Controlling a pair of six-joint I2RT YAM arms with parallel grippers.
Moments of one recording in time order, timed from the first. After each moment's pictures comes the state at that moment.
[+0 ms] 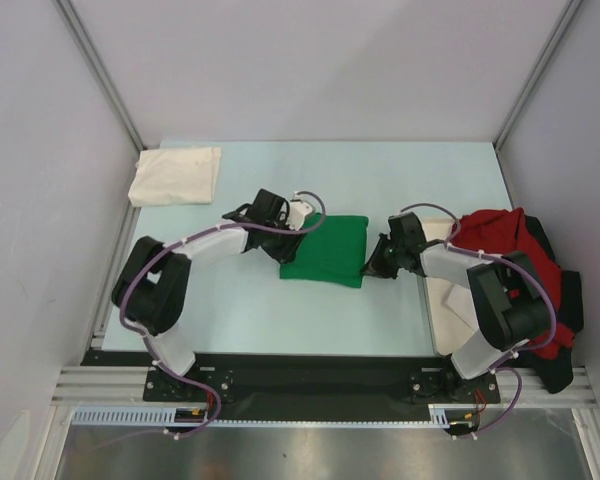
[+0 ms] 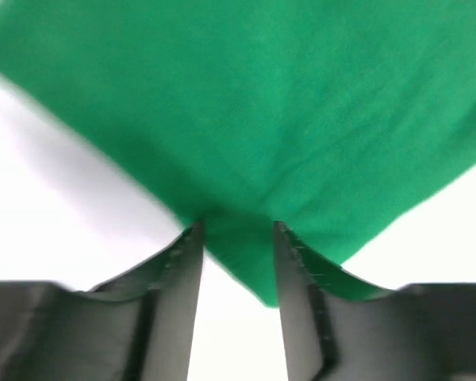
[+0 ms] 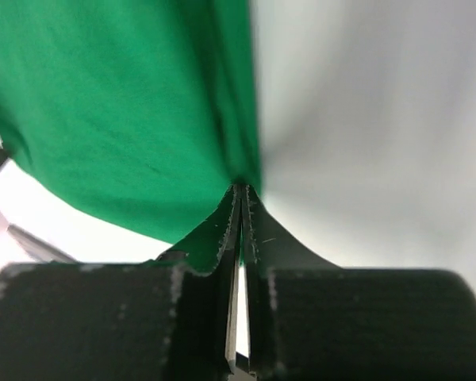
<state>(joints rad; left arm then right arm) -0.53 1.77 1.11 -0.34 0.22 0.22 0.37 1.61 0.76 -0.09 -0.27 0.78</state>
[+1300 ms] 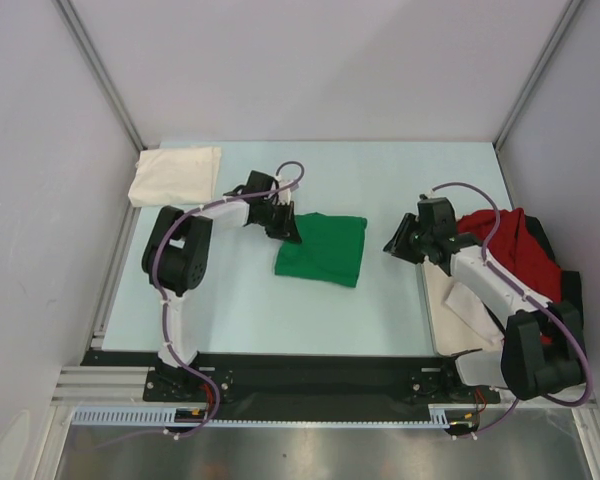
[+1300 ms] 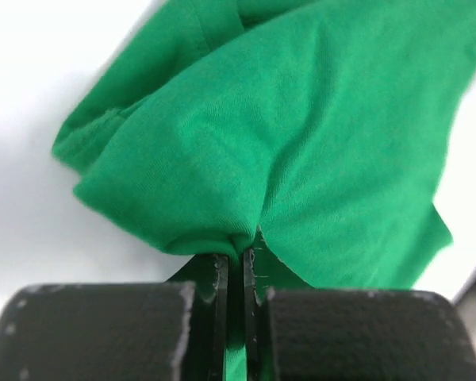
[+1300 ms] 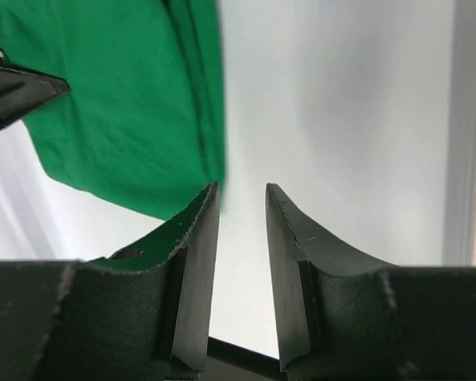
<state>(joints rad) -0.36 2.07 1.35 -0.28 0.57 -0.23 0.26 1.31 0.83 -0.34 -0.13 0.65</state>
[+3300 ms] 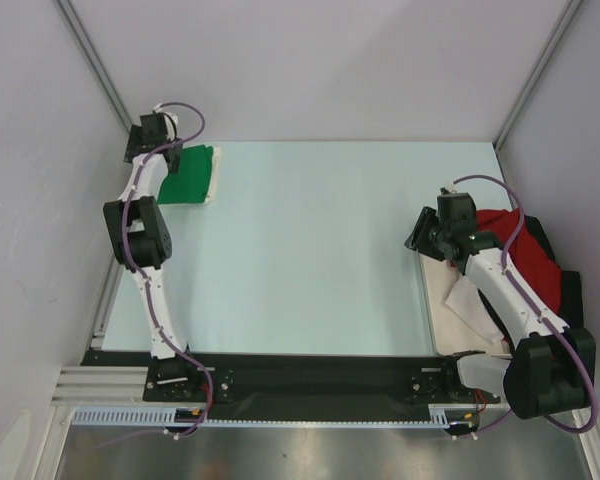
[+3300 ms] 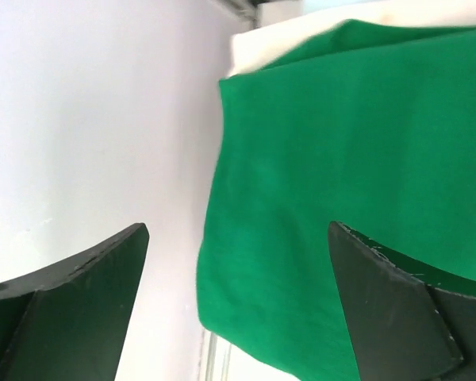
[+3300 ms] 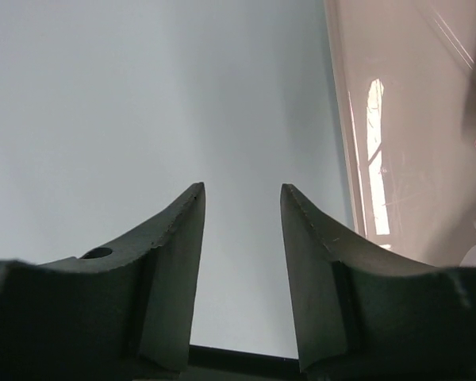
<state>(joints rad) 0.16 2.34 2.07 -0.37 -0.38 0.44 0.17 1.21 0.89 -0.51 -0.02 0.52</state>
